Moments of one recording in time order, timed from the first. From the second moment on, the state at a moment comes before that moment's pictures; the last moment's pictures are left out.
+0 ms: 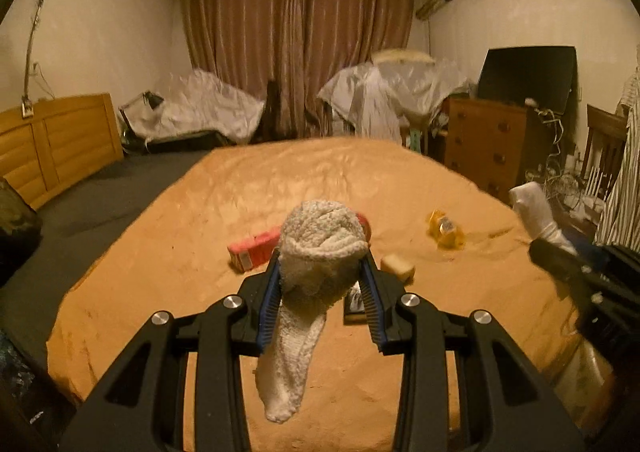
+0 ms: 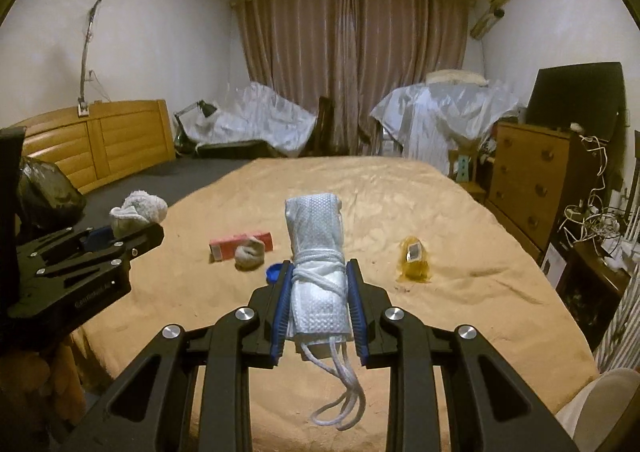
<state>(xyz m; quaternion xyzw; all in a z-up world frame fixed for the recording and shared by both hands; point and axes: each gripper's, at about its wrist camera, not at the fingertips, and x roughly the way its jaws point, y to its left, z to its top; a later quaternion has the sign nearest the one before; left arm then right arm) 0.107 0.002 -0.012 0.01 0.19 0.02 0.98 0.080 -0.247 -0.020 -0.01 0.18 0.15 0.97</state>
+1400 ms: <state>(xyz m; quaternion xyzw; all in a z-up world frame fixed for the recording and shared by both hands) 0.103 -0.159 0.016 0.05 0.18 -0.17 0.97 -0.045 -0.425 0.031 0.00 0.18 0.00 0.98</state>
